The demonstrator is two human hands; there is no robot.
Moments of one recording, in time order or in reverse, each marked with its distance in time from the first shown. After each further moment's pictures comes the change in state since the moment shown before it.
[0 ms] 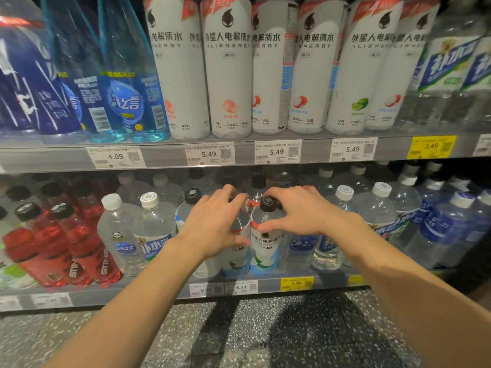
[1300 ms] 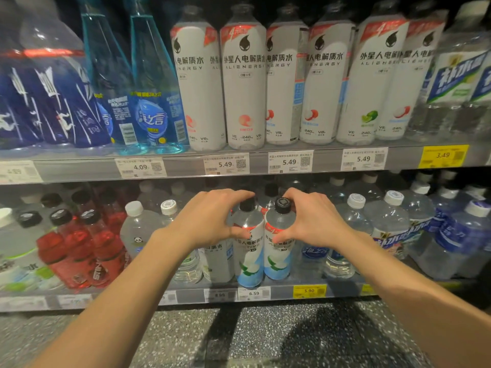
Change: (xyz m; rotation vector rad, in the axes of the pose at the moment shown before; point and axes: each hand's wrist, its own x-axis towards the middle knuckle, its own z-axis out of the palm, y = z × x) left_hand -0.011 -0.022 -0.050 -0.133 -0.062 -0.011; right_hand -0.010 -0.009 0.005 0.143 0.213 0.070
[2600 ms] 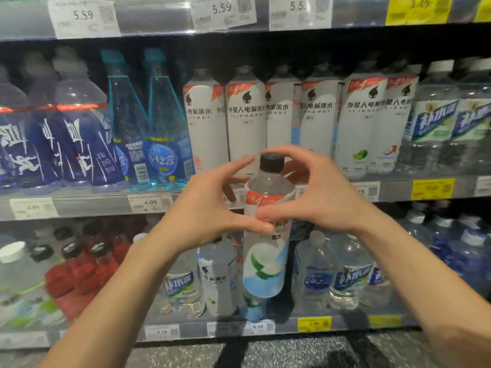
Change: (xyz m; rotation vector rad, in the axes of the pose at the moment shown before) left_hand -0.022 0.034 -0.096 -0.516 0.321 0.024; right_hand -0.016 -0.070 -0.120 0.564 0.222 -0.294
